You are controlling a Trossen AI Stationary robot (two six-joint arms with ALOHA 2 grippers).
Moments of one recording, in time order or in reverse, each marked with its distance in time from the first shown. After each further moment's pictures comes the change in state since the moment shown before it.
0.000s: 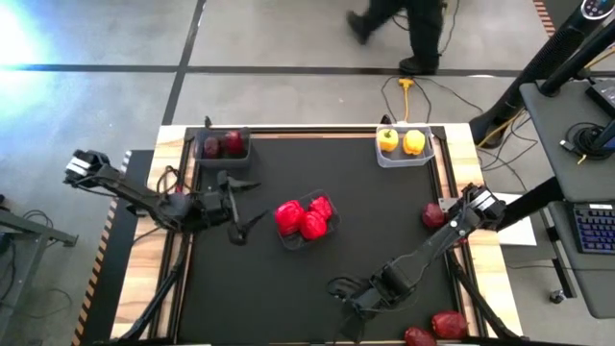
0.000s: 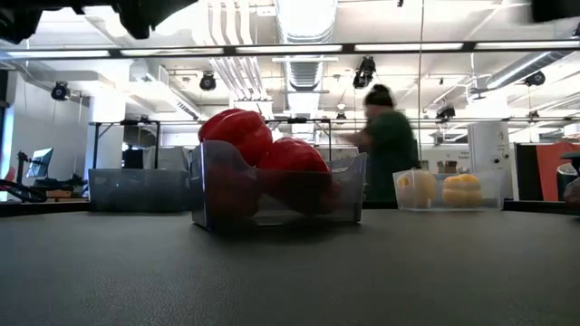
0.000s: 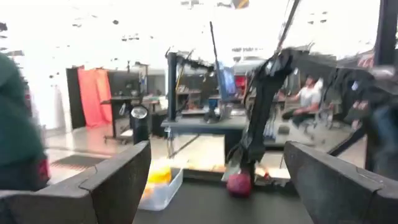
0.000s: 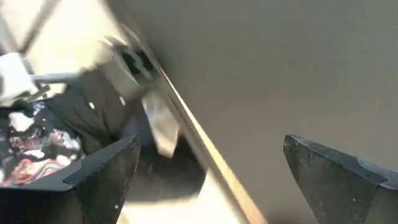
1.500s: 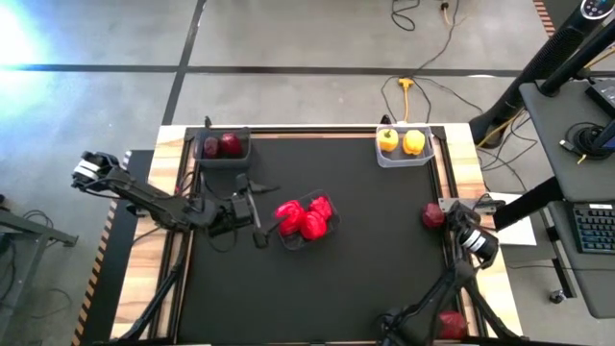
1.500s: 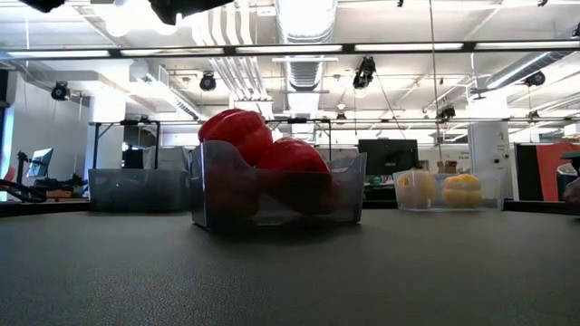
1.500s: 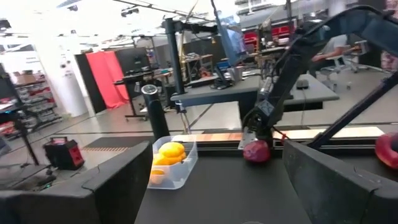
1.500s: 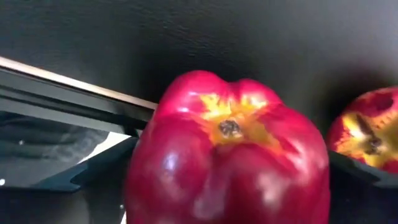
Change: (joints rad) left arm 0.026 0.219 0.237 -0.216 -0.038 0.047; right arm 0.269 0.274 -0.029 -0.183 -0.448 0.620
